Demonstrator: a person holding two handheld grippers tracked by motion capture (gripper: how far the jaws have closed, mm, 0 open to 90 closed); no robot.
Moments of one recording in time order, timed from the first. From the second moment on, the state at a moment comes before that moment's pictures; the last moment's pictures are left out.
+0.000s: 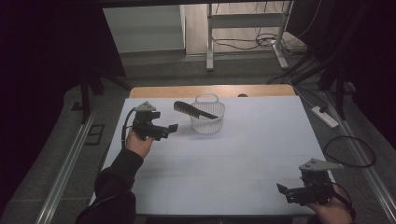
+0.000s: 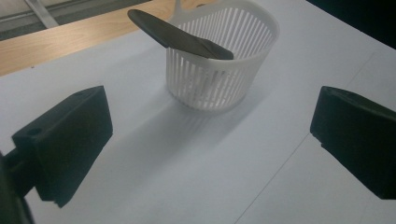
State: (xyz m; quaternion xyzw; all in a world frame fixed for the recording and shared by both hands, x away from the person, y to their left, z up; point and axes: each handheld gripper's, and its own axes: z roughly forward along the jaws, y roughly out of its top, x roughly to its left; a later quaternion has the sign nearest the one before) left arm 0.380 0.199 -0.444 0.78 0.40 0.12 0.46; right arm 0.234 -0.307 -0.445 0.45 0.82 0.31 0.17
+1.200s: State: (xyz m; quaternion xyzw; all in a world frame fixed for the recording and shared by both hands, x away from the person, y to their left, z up) left arm 0.348 0.211 -0.442 0.78 0.39 0.12 0.47; right arm 0.235 -0.305 -0.445 0.44 0.82 0.31 0.17
